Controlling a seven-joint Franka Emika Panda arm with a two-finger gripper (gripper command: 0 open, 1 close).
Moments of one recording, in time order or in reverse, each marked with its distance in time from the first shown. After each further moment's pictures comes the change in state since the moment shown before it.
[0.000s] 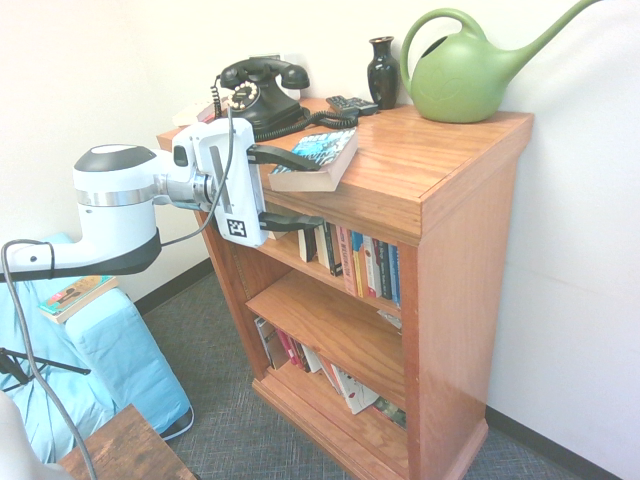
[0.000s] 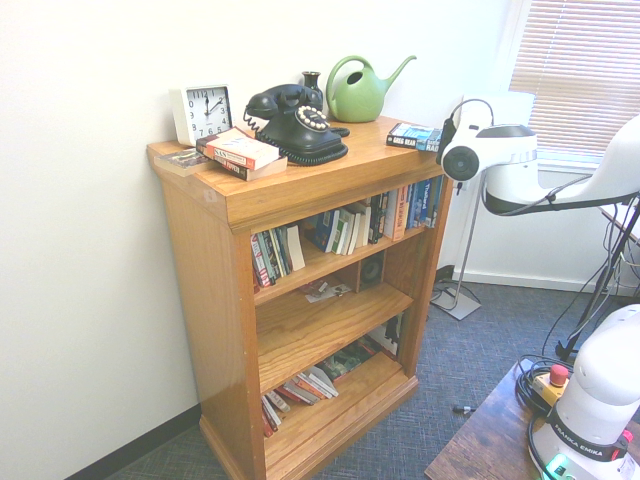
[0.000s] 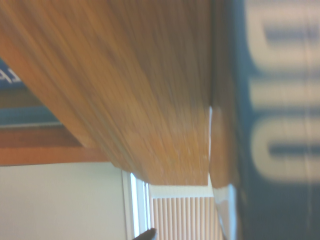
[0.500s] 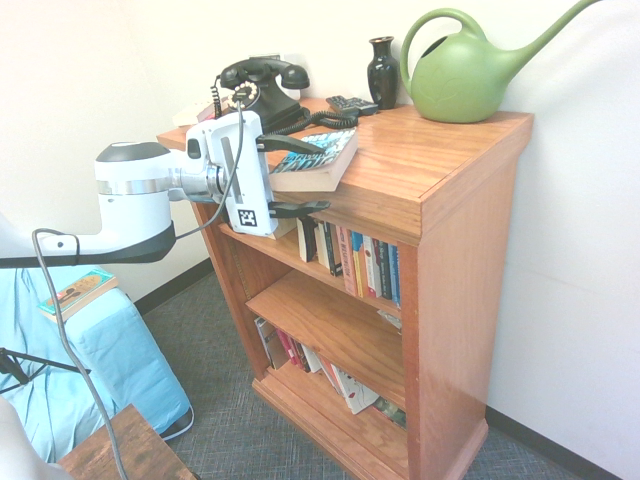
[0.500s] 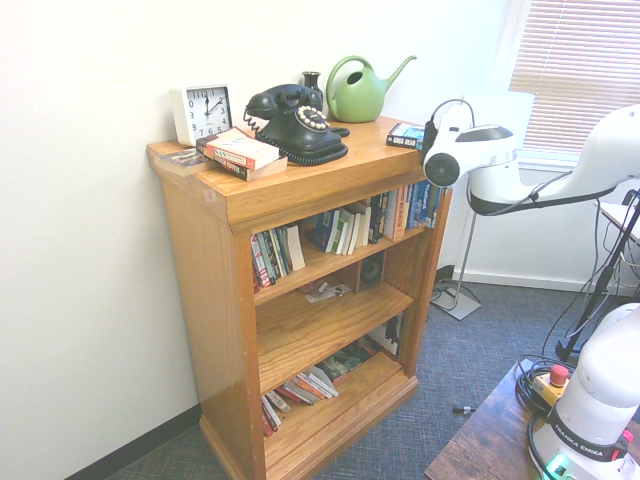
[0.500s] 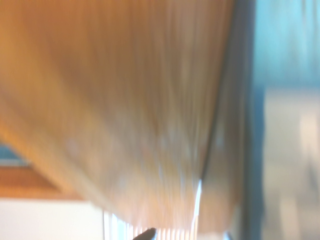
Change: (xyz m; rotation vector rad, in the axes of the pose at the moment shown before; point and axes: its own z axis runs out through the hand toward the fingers) arm 0.025 -0.026 0.007 -0.022 0.046 -0.045
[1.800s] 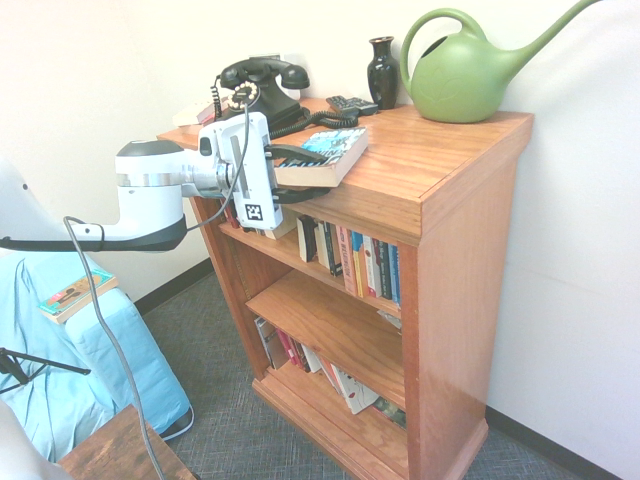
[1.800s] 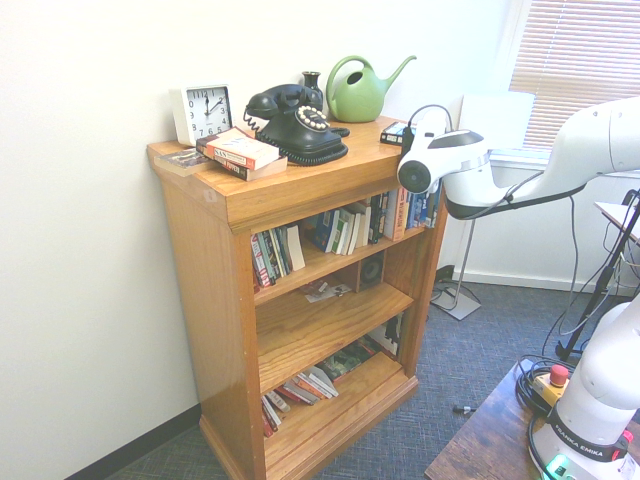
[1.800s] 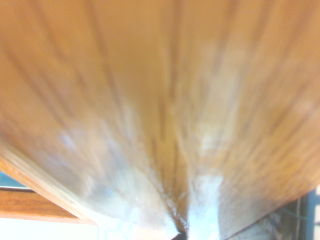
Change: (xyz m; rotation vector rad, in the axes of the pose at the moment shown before) arm 0.013 -0.033 -0.013 -0.030 -0.008 -0.034
